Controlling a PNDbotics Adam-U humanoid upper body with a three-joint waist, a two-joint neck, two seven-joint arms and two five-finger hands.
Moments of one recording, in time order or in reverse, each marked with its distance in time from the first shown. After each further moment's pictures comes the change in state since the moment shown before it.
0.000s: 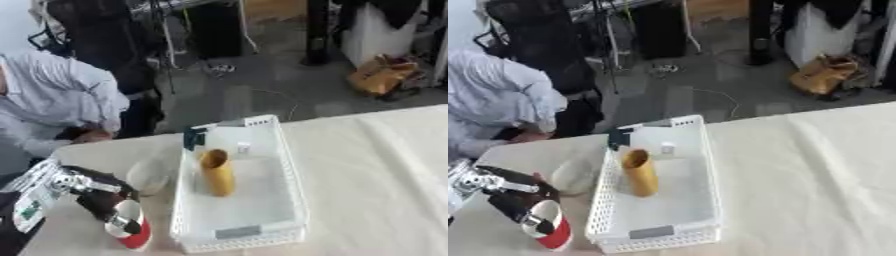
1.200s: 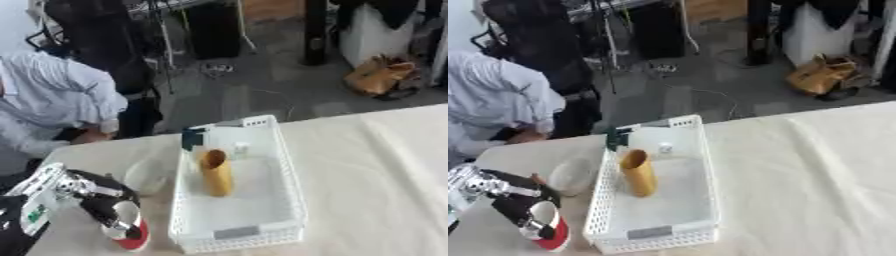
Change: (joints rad) left arm -0.008 -0.017 -0.007 0.035 -0.027 -0.020 0.006; right arm -0.001 0.000 0.001 0.000 -0.005 0.000 0.000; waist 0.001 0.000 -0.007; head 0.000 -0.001
